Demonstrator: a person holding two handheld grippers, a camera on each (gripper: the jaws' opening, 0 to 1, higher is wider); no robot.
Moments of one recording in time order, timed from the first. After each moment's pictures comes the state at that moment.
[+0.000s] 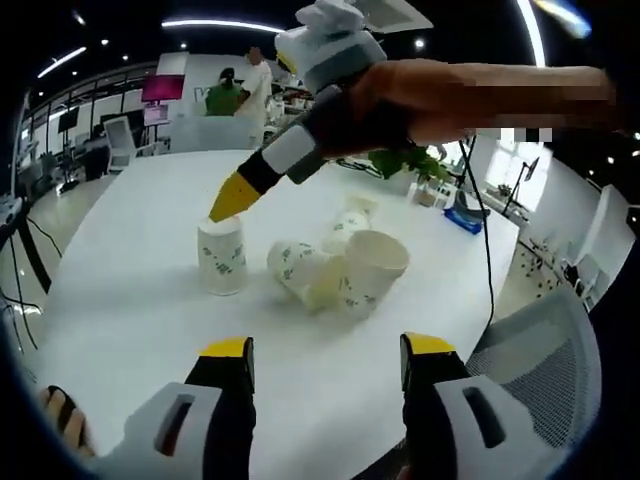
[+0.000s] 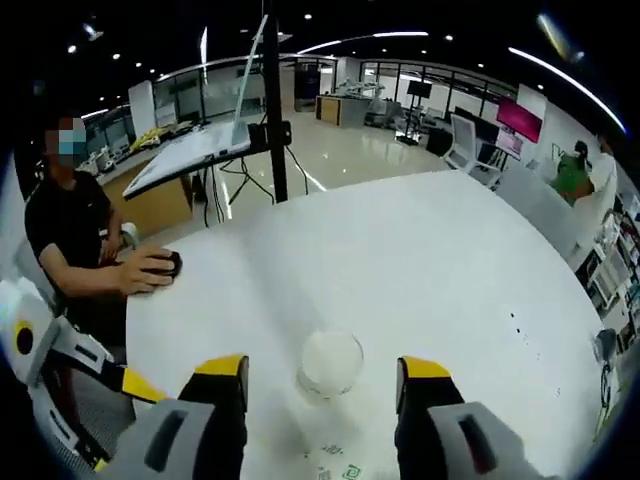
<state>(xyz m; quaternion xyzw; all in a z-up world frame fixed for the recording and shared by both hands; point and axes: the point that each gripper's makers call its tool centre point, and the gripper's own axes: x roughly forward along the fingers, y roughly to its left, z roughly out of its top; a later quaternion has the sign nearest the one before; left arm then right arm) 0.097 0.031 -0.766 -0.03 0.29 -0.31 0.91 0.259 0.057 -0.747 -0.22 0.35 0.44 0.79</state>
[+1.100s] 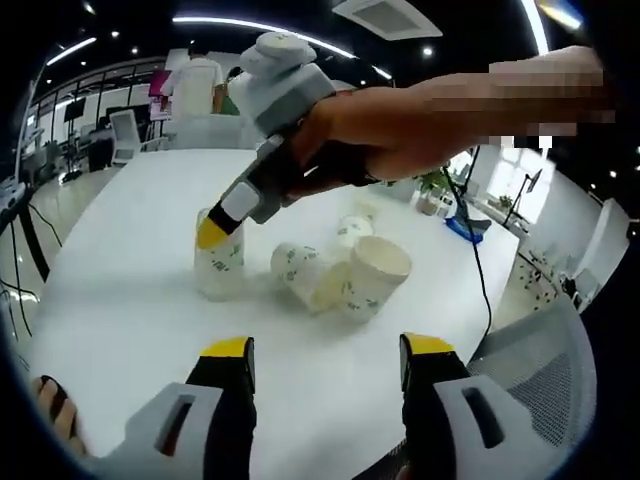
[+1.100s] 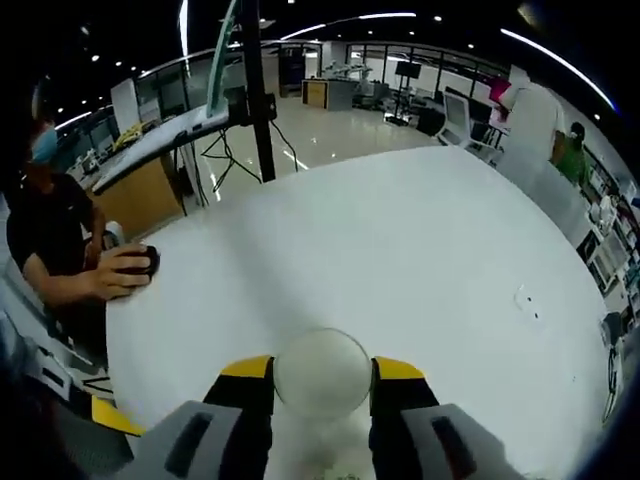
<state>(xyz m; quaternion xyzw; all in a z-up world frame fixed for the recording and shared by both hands) 0.099 0.034 -0.766 -0.06 0.28 -0.30 0.91 0.254 0.071 -0.771 -0.21 0.38 0.43 0.79</state>
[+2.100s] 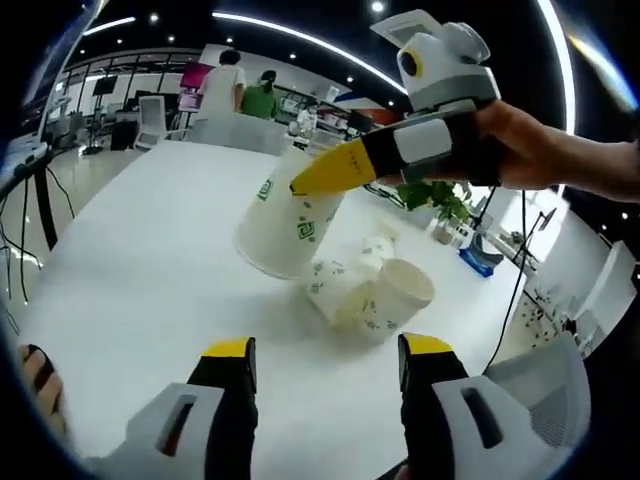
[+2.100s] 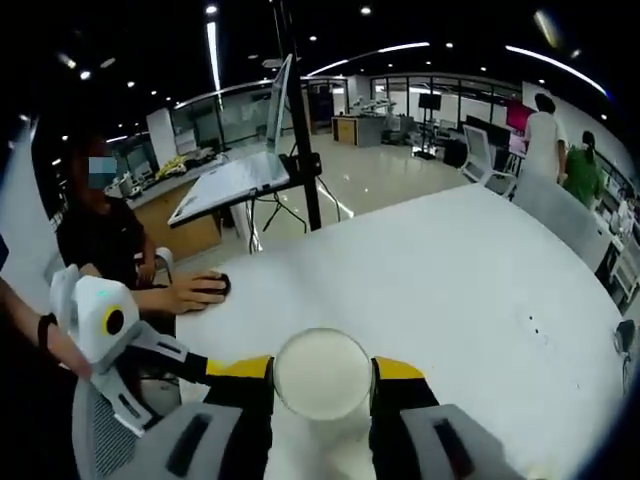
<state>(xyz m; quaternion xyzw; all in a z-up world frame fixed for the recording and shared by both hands) 0.117 0.051 -0.764 -0.12 0.27 -0.27 0.92 0.205 0.050 -0.699 -0.16 0.33 0.51 0.78</state>
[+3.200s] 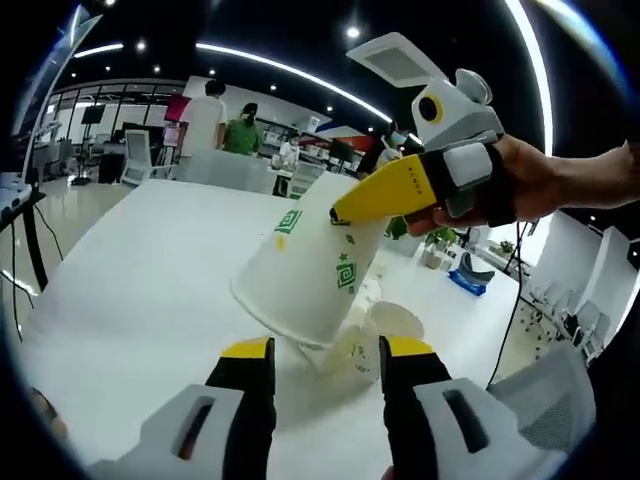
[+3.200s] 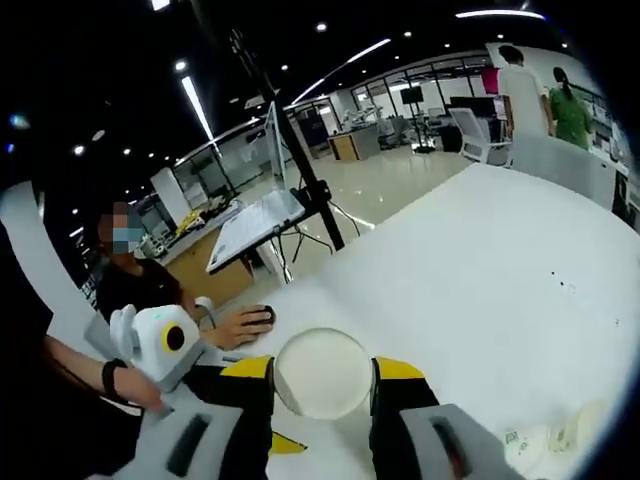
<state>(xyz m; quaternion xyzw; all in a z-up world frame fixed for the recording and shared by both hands) 0.139 0.039 -0.727 -0.11 0.19 -0.29 0.93 0.172 0.040 -0.668 -0.01 0.35 0.54 0.77</state>
